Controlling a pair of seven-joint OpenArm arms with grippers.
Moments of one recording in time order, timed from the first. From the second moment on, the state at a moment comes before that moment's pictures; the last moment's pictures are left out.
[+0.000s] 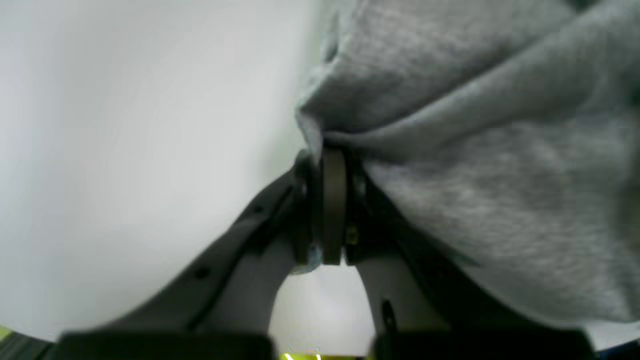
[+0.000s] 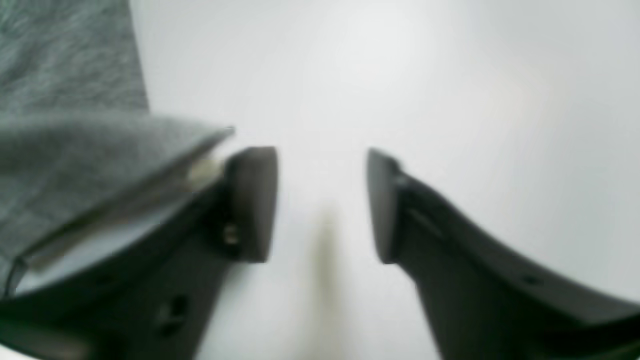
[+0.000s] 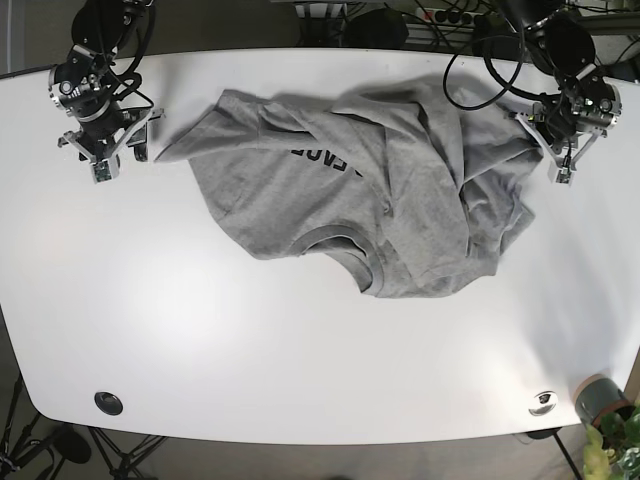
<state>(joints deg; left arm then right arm) 8.4 -7.4 -39.4 95.4 -6.9 -40.1 63.0 -14.7 5.4 34.9 99.9 1.8 40.3 -39.3</state>
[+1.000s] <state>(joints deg) 8.7 -11.9 -40.7 107.0 -20.9 -40.1 71.5 -7.4 6.0 19.6 101.9 10.9 39.9 -39.2</state>
